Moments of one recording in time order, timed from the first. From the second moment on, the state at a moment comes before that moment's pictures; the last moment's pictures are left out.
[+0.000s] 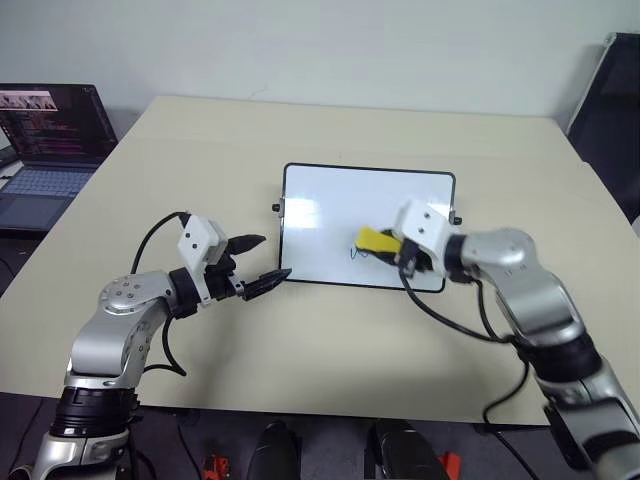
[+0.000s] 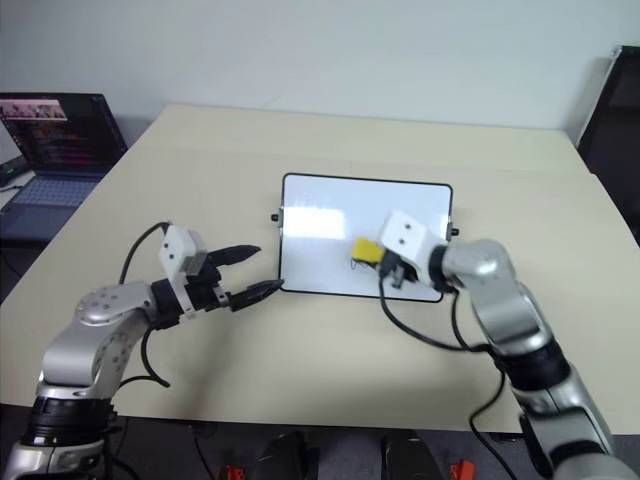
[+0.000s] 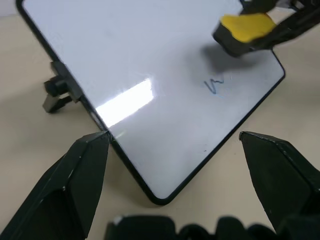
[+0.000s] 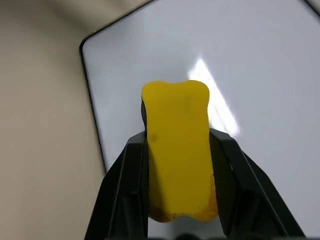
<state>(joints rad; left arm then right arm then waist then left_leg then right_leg) -0.26 0.68 0.10 -0.14 -0.44 0.39 -0.94 -0.50 -0.57 0.20 -0.40 -0.03 0.74 0.89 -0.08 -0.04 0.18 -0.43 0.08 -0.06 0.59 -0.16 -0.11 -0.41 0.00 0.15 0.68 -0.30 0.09</state>
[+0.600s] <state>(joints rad) -0.28 0.67 0.07 -0.07 -0.41 0.32 -0.97 -0.30 -0.60 0.06 -0.63 0.11 0.99 0.71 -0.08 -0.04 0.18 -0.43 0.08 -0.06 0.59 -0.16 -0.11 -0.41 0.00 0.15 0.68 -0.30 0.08</state>
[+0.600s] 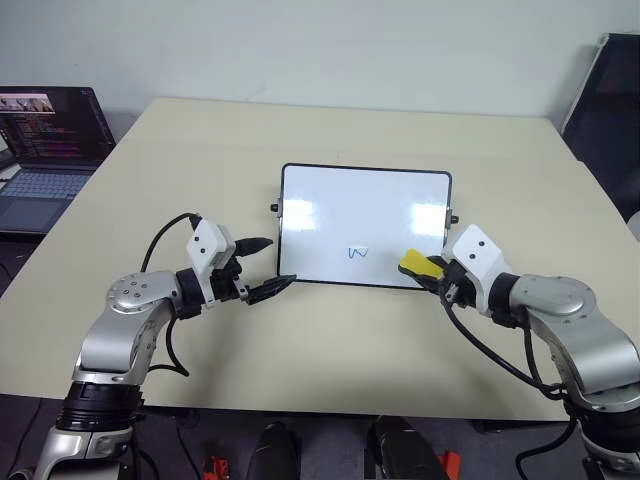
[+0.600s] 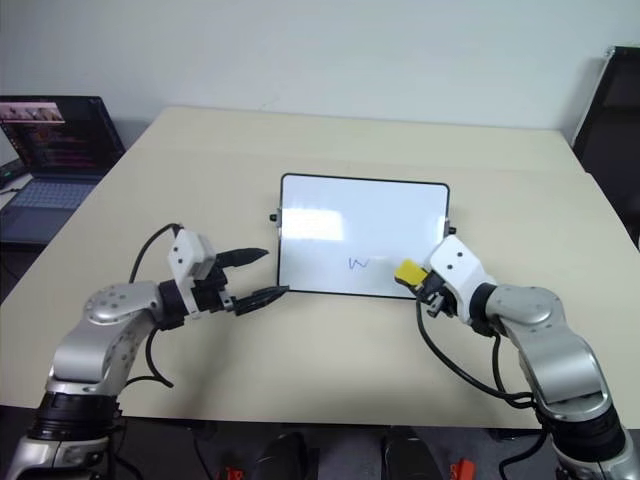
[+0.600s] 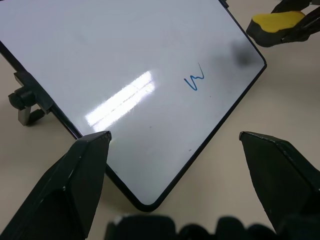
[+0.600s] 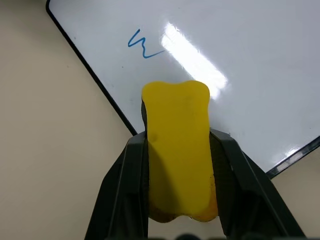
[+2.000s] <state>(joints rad) -0.34 0.75 0.01 -0.04 -0.41 0.35 -1.14 -0.57 -0.54 0.51 -0.27 -0.19 0.62 0.53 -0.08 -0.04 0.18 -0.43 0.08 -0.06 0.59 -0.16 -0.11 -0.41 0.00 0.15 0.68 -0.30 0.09</state>
